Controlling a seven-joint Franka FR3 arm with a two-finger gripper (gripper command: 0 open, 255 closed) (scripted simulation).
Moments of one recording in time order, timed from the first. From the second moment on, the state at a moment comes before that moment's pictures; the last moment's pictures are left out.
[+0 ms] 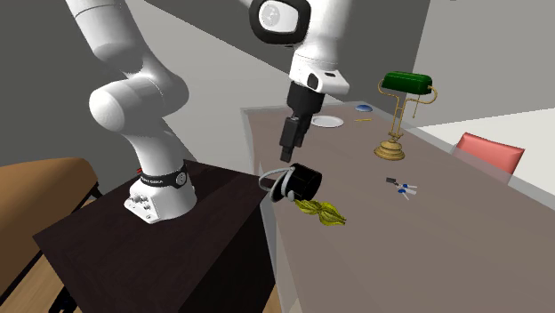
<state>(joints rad) 0.07 -0.32 0.08 -2.50 0.00 1.98 0.12</state>
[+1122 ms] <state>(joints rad) 0.12 0.20 0.13 -2.40 0.06 2.35 0.10</state>
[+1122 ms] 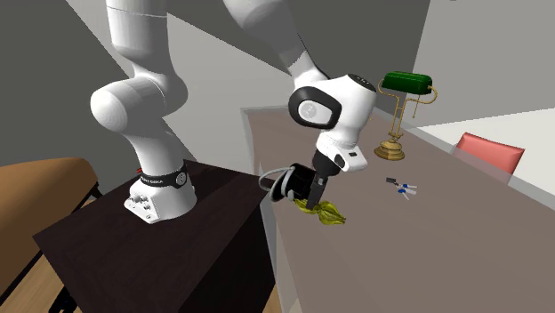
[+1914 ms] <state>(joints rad) 0.12 0.24 0.12 -2.41 0.06 2.39 0.11</state>
